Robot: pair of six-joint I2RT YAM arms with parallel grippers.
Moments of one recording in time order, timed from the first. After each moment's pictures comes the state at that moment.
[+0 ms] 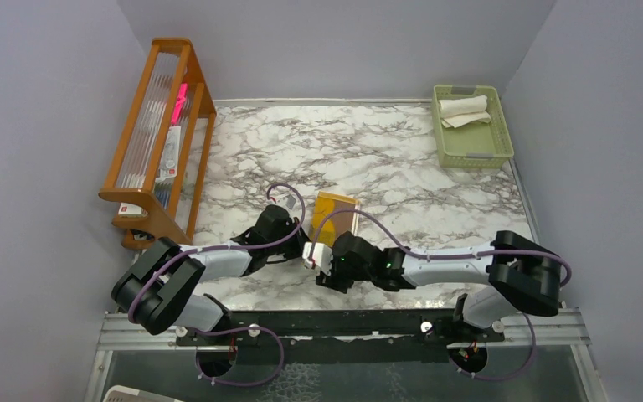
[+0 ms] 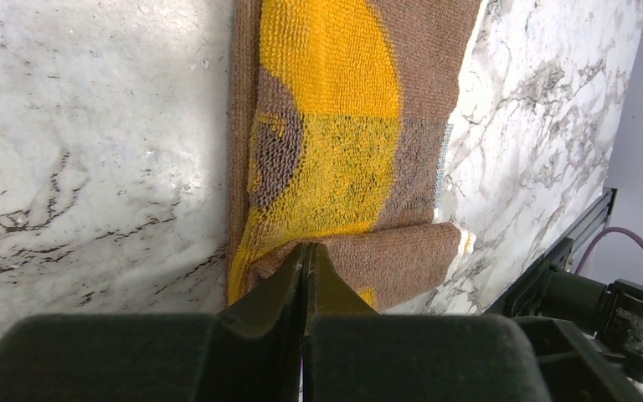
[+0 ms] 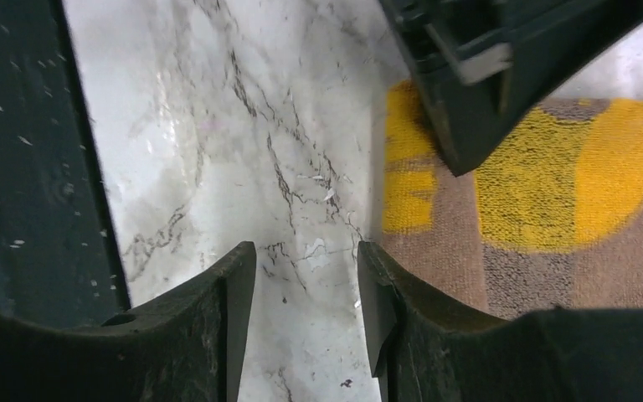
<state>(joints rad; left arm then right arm) -0.63 1.38 0.38 0.30 0.22 -0.88 1.16 1.46 0.66 0.10 -0.08 -0.24</state>
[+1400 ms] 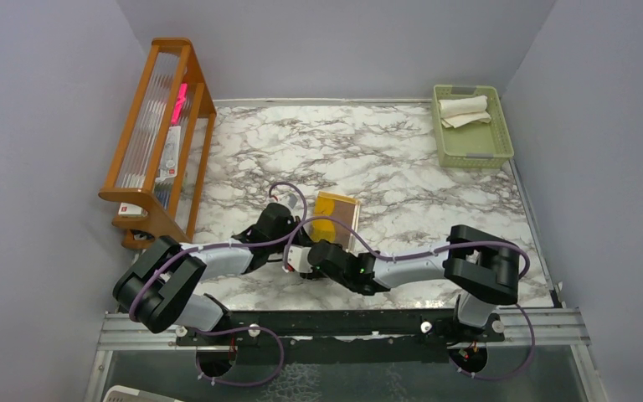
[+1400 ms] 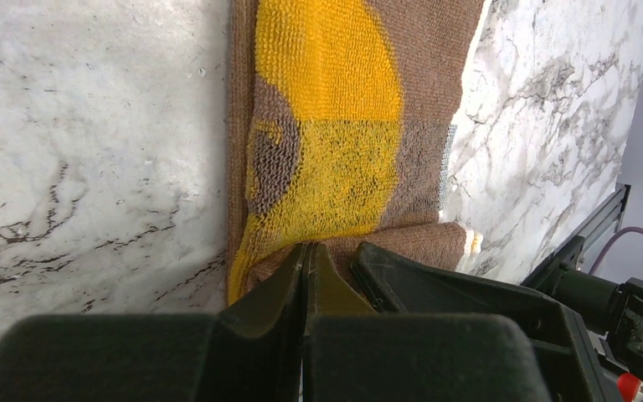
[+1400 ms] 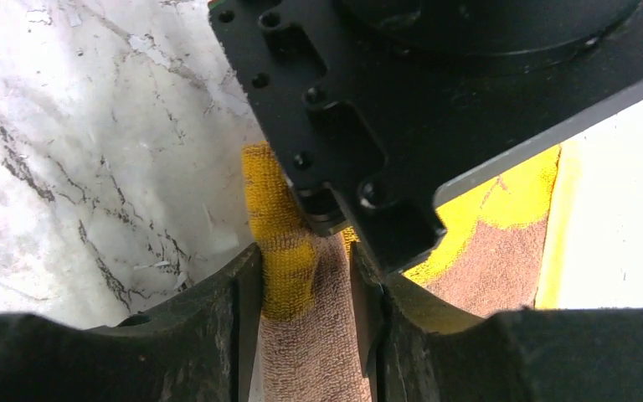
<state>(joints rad) -0.63 1.40 0.40 0.27 0.22 -0.85 1.26 1.72 0.79 0.19 0.36 -0.46</state>
